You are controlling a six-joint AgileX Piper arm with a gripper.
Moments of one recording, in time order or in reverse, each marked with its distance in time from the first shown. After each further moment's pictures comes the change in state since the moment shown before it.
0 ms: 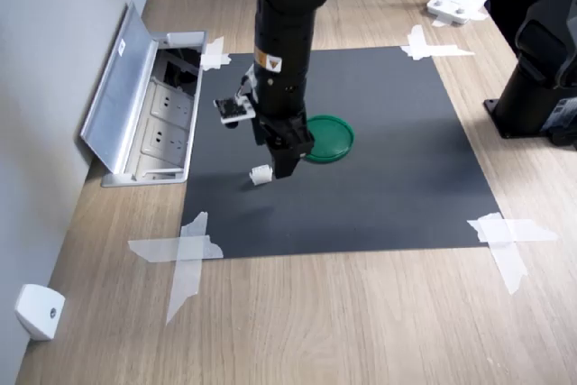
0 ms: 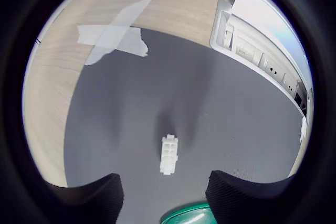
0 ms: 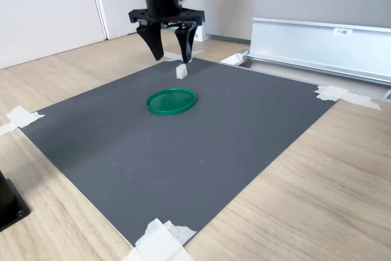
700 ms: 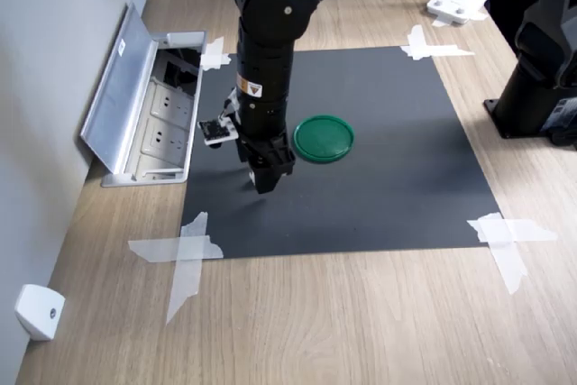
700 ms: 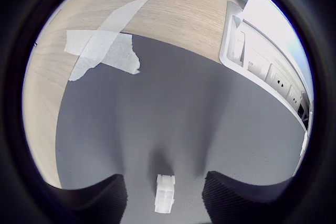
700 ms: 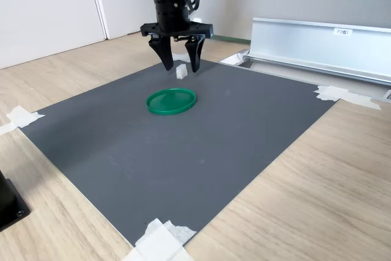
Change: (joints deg) arm 0.0 5.4 -3.0 0.4 -3.7 -1.7
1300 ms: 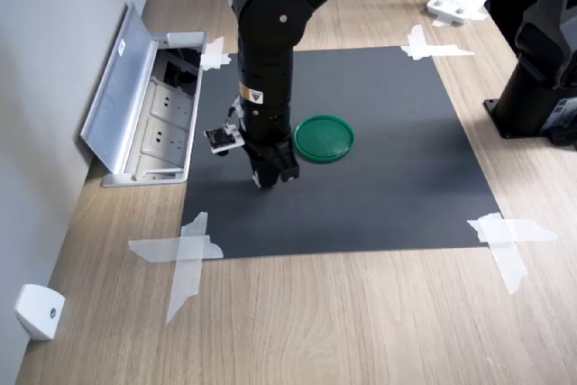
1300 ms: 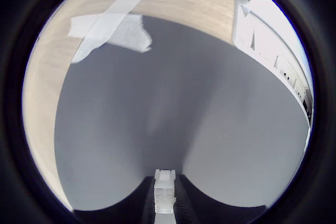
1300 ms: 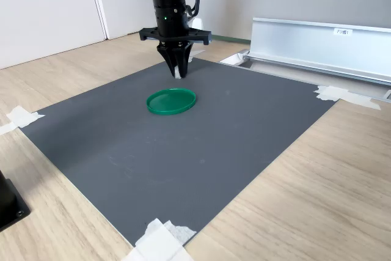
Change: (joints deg) arm 0.0 0.1 0.0 2.4 4.2 -3.5
